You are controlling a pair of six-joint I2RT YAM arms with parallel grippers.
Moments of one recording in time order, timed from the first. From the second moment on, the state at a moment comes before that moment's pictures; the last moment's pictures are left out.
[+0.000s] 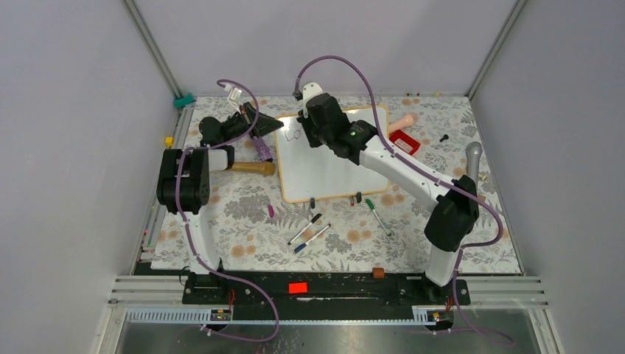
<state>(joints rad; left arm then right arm) -0.01 2.05 1.13 1.41 1.18 -1.04 0.80 1.82 1.74 -0.49 0.25 0.09</state>
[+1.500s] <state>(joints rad) -0.01 2.05 1.13 1.40 1.18 -1.03 0.81 1.83 1.73 -0.54 0.27 0.09</state>
